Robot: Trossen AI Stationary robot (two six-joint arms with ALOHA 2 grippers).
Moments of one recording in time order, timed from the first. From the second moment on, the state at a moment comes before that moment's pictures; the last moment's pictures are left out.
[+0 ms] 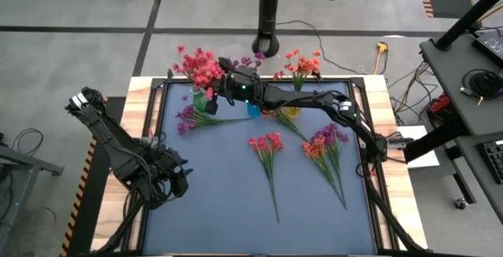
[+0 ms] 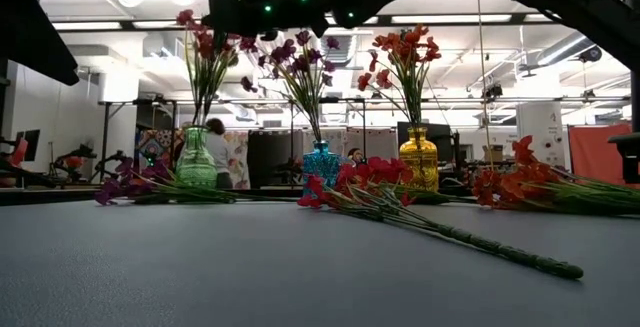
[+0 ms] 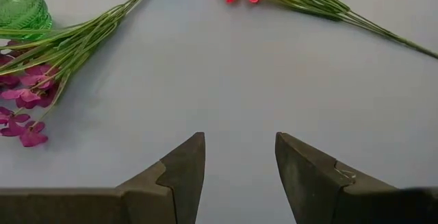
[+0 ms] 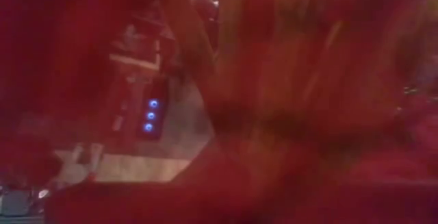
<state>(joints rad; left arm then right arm) -0.89 1.12 0.78 -1.05 -0.75 -1.49 -0.24 2.27 2.01 0.35 0.00 -0.31</state>
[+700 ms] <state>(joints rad) -0.89 1.12 0.78 -1.05 -0.75 -1.49 -0.23 2.24 2.01 0.29 0.00 -0.29</state>
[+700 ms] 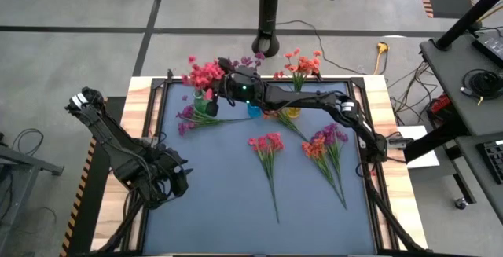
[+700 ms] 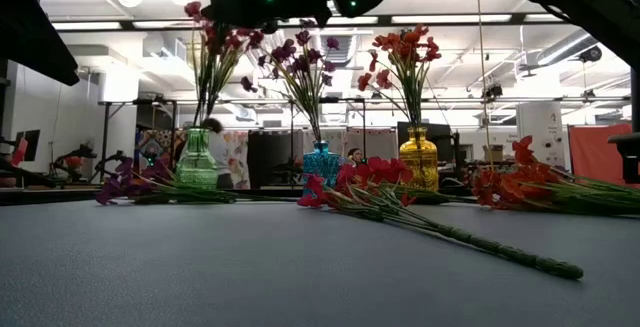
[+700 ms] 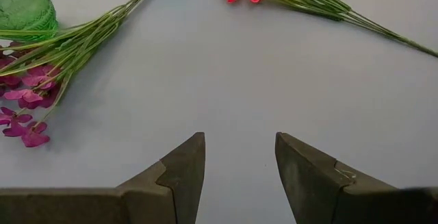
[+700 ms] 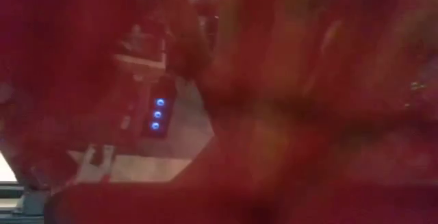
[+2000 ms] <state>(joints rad) -0.89 1.11 0.78 -1.06 -0.76 -1.48 -0.23 2.24 2.06 0.19 0.01 -0.26</state>
